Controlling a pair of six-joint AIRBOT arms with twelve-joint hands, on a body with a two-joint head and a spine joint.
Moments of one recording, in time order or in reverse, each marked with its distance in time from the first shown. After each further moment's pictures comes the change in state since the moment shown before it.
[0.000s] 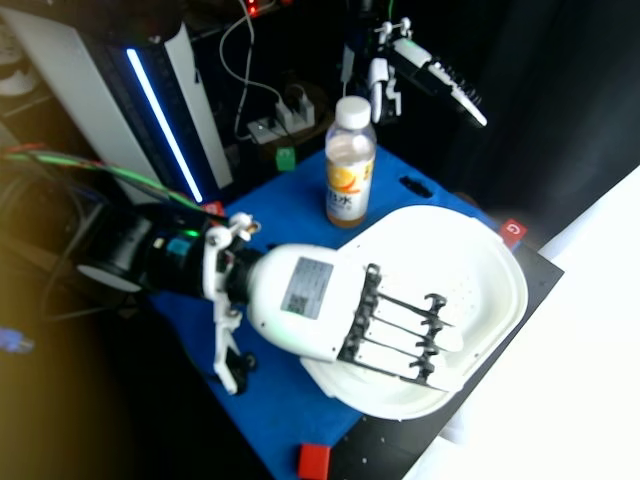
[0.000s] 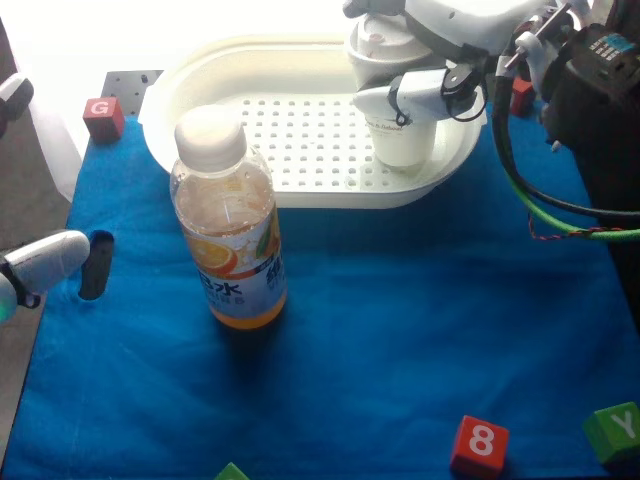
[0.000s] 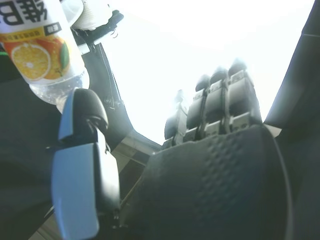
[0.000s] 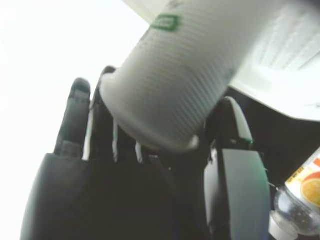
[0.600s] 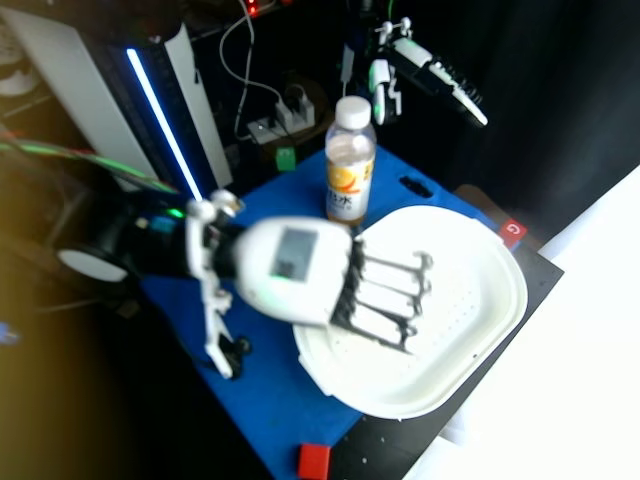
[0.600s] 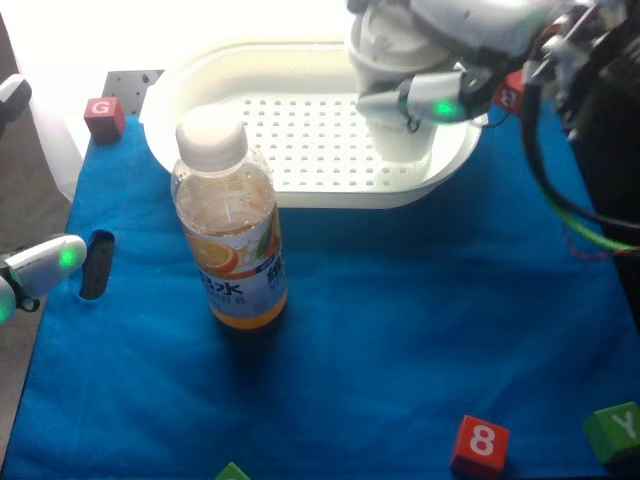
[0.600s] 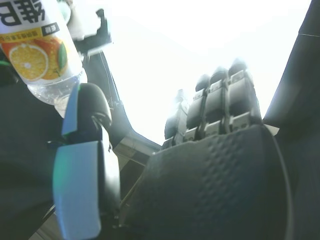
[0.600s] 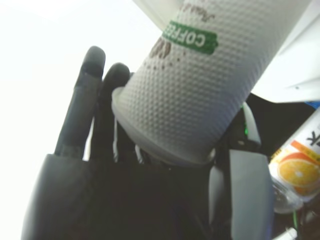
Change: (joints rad) left arm 0.002 0.000 0.000 -0.005 0.000 0.000; right arm 0.025 0.140 -0.177 -0.121 0.101 0.005
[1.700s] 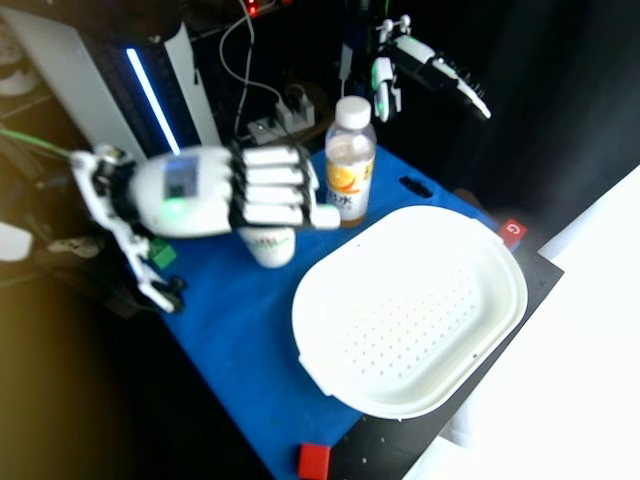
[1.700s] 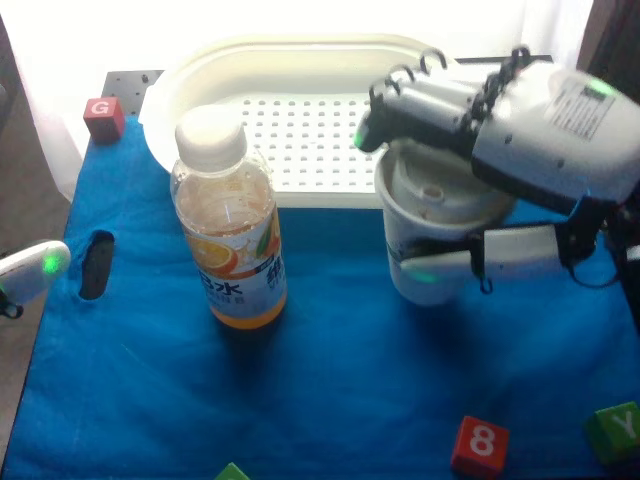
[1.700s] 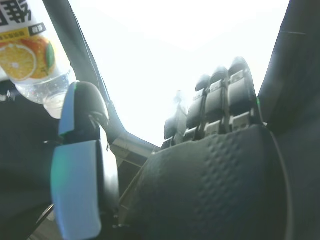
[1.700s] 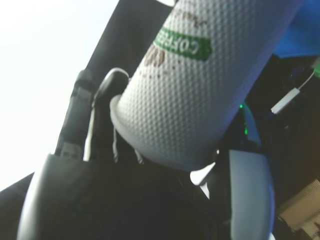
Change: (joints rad) left arm 0.040 0.000 -0.012 -0.049 -0.045 -0.010; right arm -0.278 0.198 -0.257 -0.308 0.201 0.335
